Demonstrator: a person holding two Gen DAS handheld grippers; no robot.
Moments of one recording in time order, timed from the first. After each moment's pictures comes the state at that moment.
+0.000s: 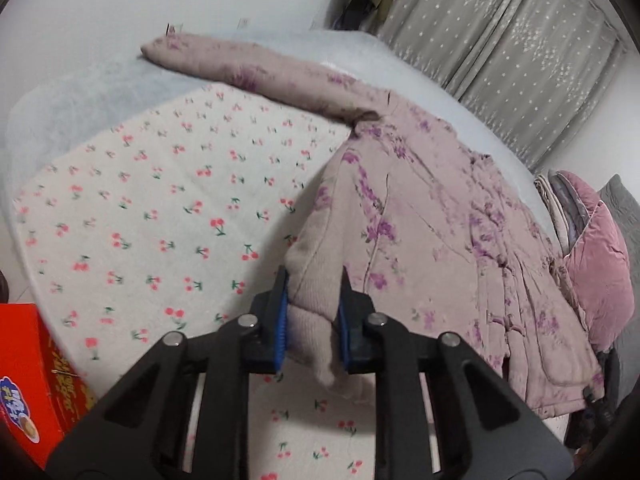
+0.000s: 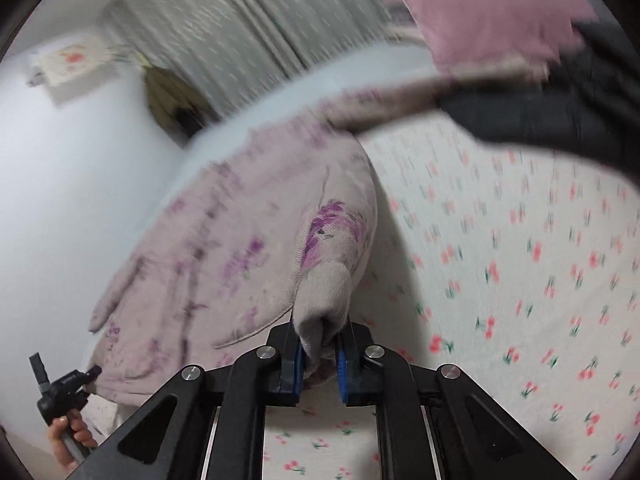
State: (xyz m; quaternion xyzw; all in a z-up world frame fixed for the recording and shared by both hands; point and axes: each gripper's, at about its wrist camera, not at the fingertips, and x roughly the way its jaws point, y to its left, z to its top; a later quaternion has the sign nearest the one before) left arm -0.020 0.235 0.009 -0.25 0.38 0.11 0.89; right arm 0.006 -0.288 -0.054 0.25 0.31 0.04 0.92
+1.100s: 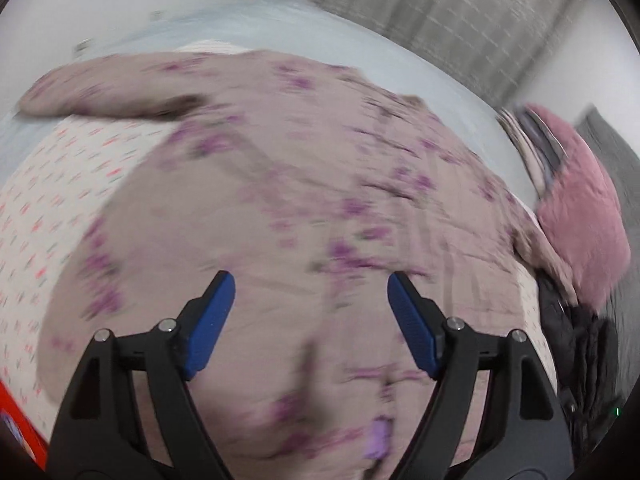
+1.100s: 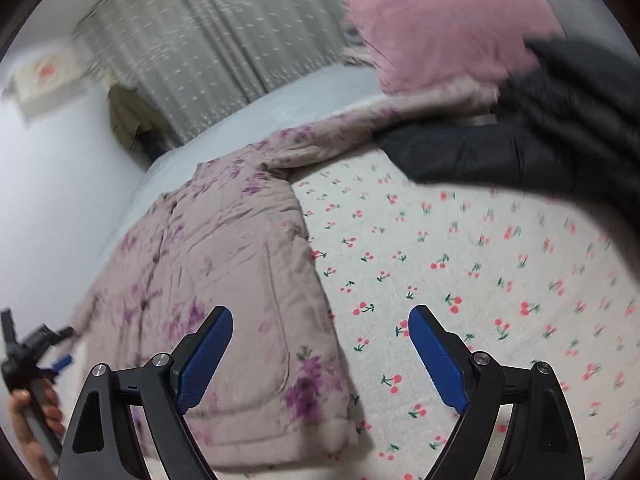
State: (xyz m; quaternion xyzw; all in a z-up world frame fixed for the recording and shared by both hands) left arm 0.138 0.072 0.038 -0.17 0.45 0.00 0.88; right arm 0.031 -0.362 -0.069 0.28 0.33 -0.06 0.90
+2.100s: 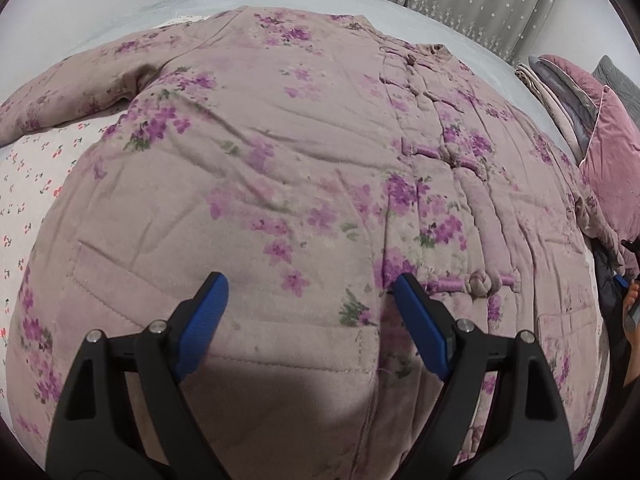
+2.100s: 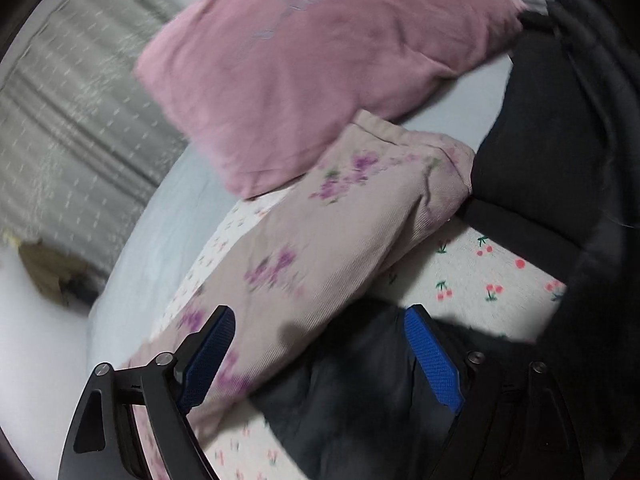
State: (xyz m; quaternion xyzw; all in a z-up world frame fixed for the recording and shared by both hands) left arm 0.197 0.074 -0.040 -0.11 0.49 0.02 0.87; right arm 0.250 -0.608 -0.075 0.43 0.28 -0.24 0.83
